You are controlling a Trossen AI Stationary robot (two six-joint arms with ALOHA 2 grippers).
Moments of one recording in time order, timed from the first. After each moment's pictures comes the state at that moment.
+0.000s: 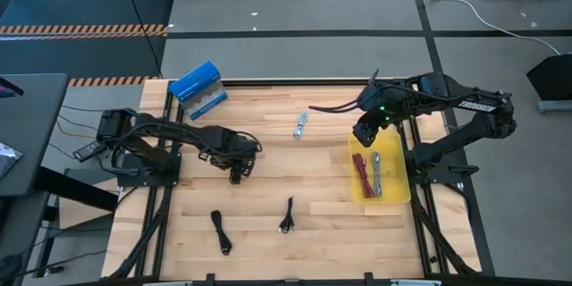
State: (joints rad) left arm 0.00 1.55 0.96 -0.93 -0.03 -1.20; right arm -0.03 1.24 1.57 -1.40 0.17 0.66
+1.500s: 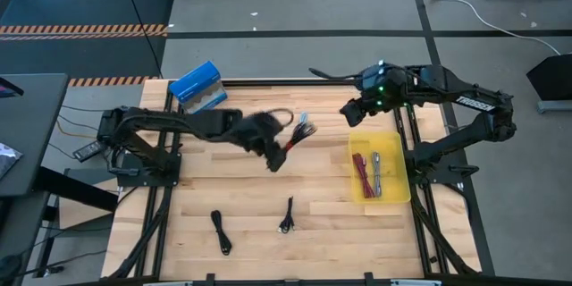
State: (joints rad) left arm 0.00 1.56 1.36 -0.58 0.00 -0.67; right arm -0.16 1.24 1.56 -1.18 0.13 0.75
